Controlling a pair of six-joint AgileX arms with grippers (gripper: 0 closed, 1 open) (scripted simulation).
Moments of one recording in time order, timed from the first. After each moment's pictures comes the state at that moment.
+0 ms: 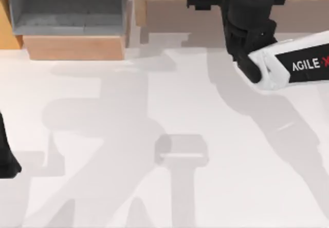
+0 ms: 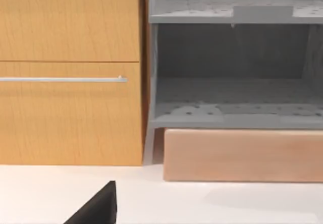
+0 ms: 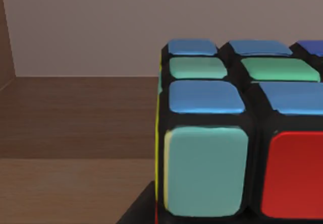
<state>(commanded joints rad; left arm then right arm) 0.00 0.00 0.00 0.00 0.00 0.00 0.46 2.23 1.36 0.86 0.49 0.01</state>
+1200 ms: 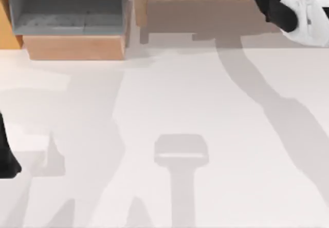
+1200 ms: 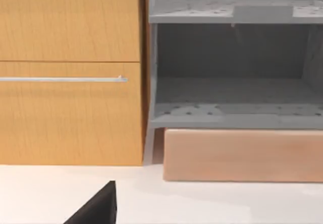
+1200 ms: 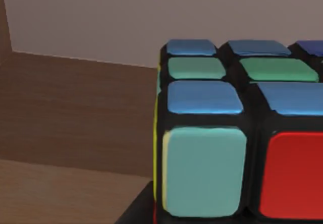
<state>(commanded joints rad) 0.00 0.00 0.00 0.00 0.00 0.00 0.39 2.02 1.47 0.34 0.35 -0.01</state>
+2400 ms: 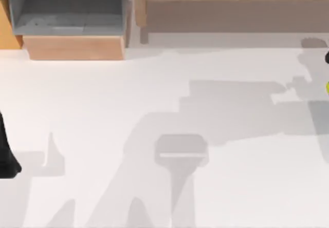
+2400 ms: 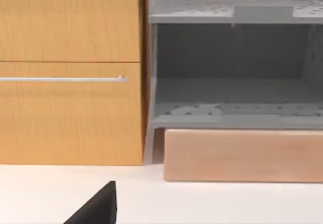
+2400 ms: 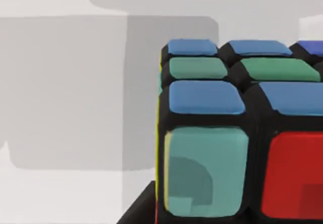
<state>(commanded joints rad) 0.00 0.00 0.00 0.00 0.00 0.00 -0.06 2.00 1.60 -1.12 -0.01 -0.06</state>
